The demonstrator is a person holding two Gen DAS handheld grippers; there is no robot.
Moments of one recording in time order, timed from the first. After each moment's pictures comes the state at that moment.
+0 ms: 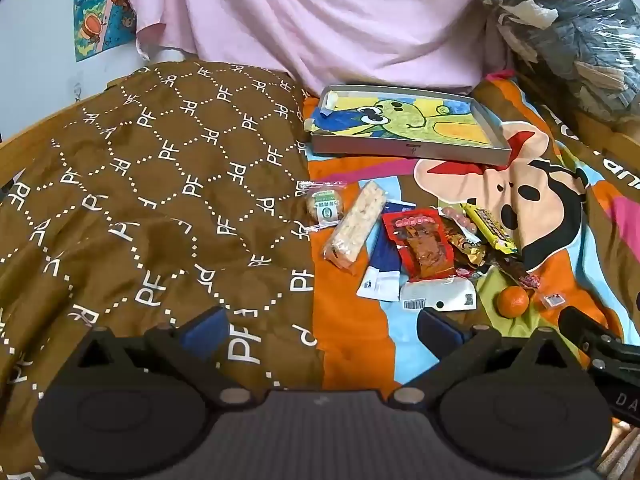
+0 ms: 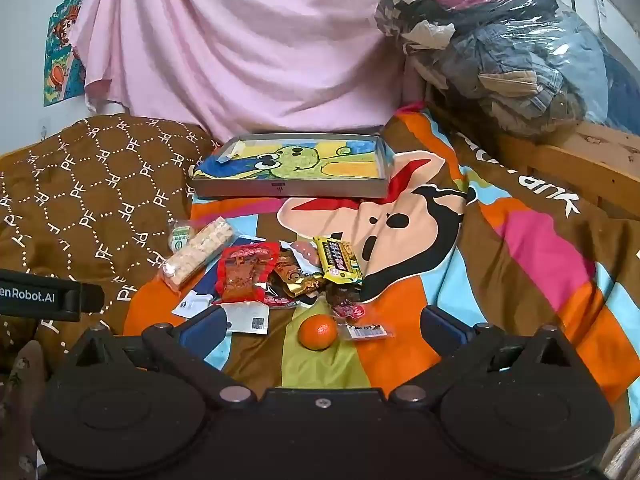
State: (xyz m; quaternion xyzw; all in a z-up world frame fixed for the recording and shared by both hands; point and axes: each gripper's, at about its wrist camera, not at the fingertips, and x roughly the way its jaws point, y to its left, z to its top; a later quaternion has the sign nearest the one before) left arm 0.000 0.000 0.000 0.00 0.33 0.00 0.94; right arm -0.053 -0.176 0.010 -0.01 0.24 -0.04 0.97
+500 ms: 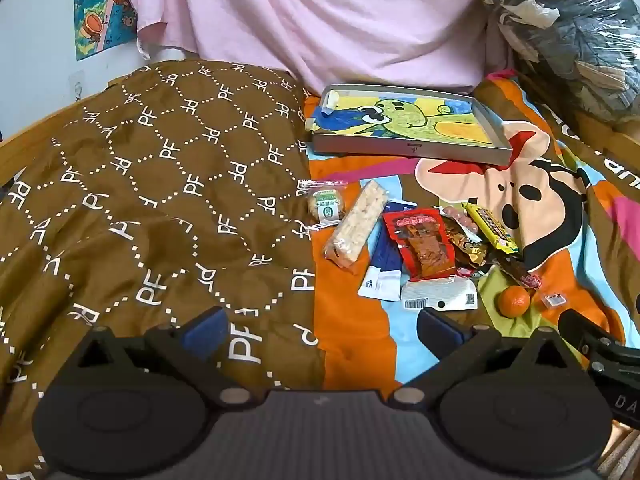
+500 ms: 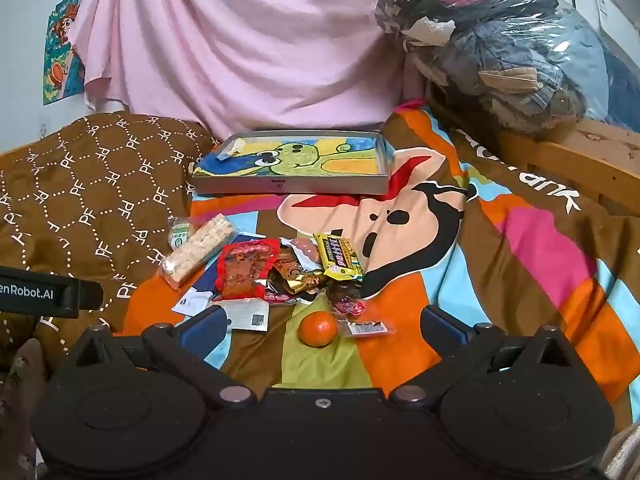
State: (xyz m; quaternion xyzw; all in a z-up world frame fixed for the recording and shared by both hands) left arm 0.000 0.000 0.000 0.00 0.33 0.00 0.94; right arm -0.055 -0.177 0.004 0.00 0.24 -0.04 0.97
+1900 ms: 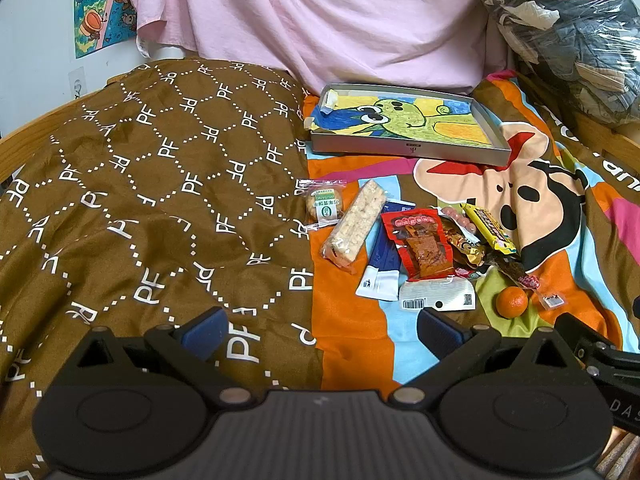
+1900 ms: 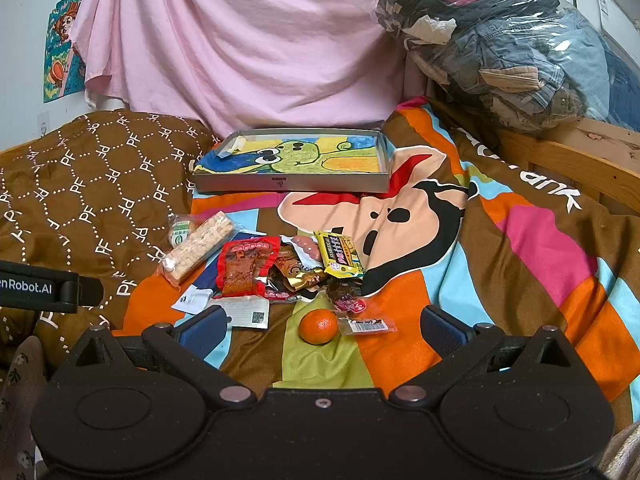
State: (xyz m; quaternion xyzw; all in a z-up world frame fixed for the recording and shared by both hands) left arm -0.001 0.002 -0.002 0.00 0.33 0.00 0.94; right arm -0.053 -0.177 0.007 -0.01 0.25 -0.05 0.97
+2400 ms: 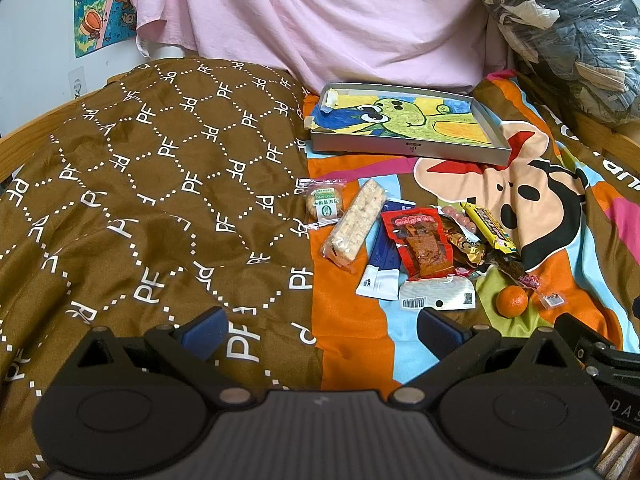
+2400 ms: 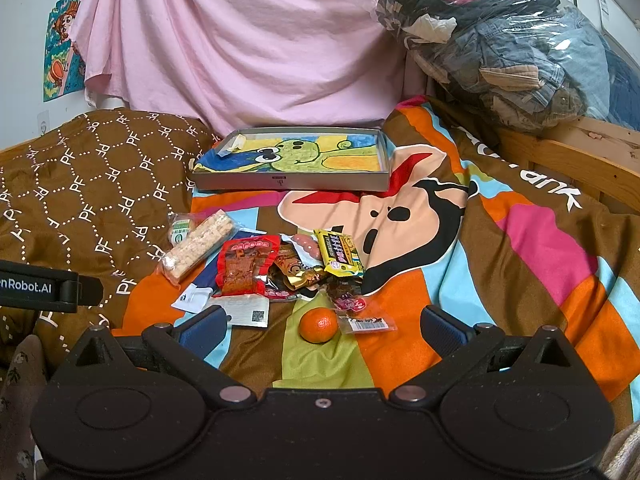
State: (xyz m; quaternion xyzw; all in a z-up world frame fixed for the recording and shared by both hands) left arm -0.001 0.002 -0.001 0.00 0.34 0.00 0.94; right arm -0.053 -0.177 0.010 -0.01 0.25 -0.05 0.97
